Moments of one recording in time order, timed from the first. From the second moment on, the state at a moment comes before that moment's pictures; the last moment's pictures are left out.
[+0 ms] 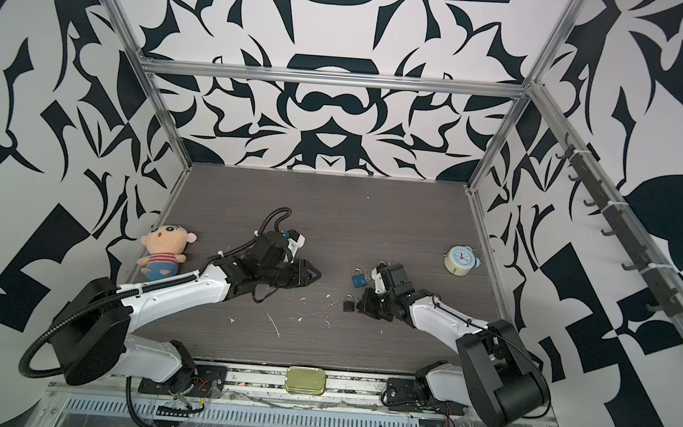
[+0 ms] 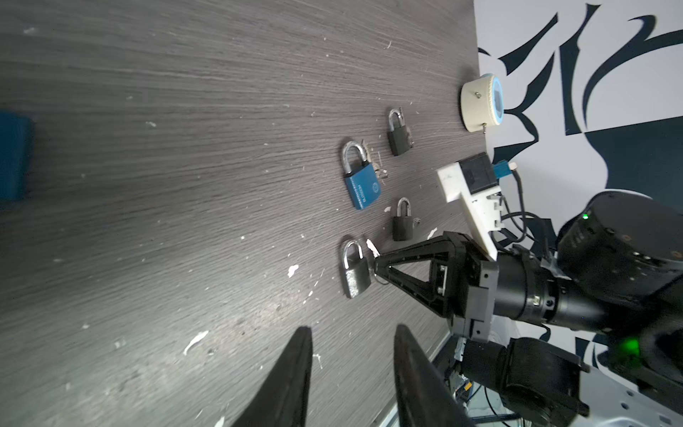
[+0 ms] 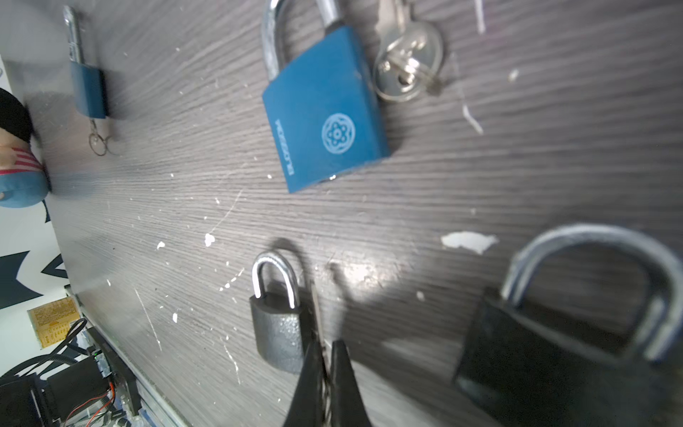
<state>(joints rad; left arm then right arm) -0.78 1.40 0.79 -0.11 0.31 -0.84 0.43 1.31 0.45 -0.18 -0.42 0.67</state>
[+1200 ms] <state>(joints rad) -0.41 0.92 0.56 -0.23 0.26 -0.83 0.77 1.48 0.96 -0.40 -0.09 0.58</state>
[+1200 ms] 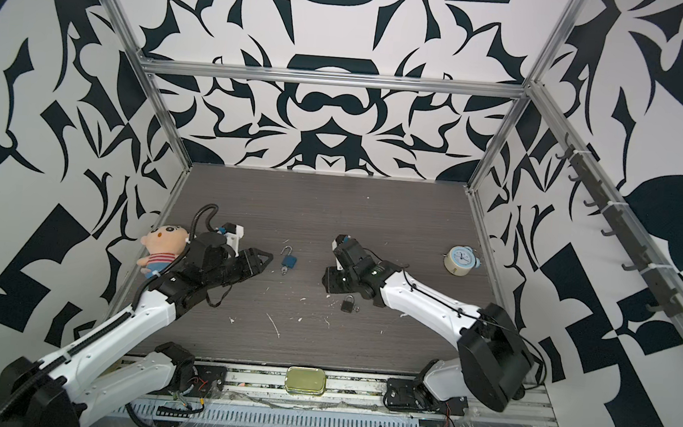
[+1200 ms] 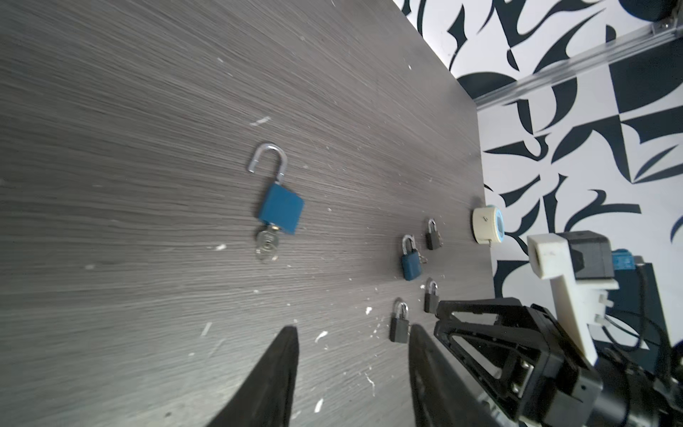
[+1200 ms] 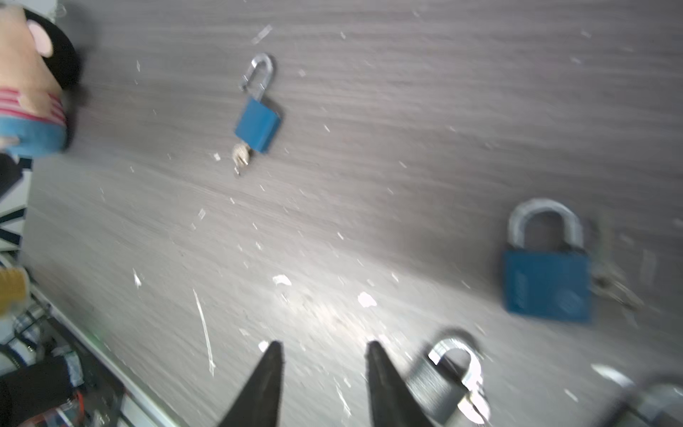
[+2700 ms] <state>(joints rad) -0.16 0.74 0.47 -0.31 0.51 -0.81 0.93 2.24 1.68 -0.57 0.29 0.68</state>
